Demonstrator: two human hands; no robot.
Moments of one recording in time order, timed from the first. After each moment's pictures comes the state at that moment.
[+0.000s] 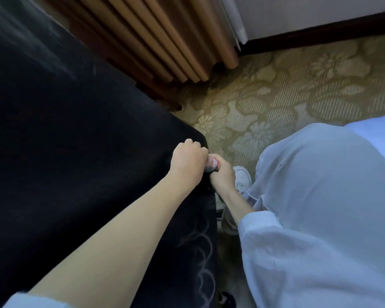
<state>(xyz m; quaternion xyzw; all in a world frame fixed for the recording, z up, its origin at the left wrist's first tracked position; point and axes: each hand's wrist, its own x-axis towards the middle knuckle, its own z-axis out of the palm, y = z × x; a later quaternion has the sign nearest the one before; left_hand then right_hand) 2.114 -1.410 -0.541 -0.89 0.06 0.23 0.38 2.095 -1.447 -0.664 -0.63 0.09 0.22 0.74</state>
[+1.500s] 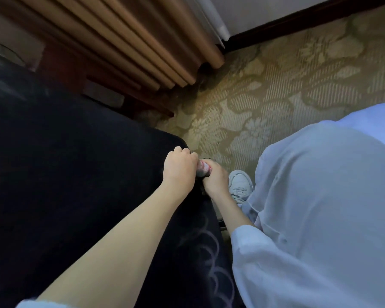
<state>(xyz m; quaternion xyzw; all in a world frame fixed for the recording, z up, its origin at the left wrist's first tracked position) 2.144 -1.389 -0.578 -0.90 0.06 0.22 0.37 2.121 -1.432 -0.682 -0.68 0.09 0.18 0.70</state>
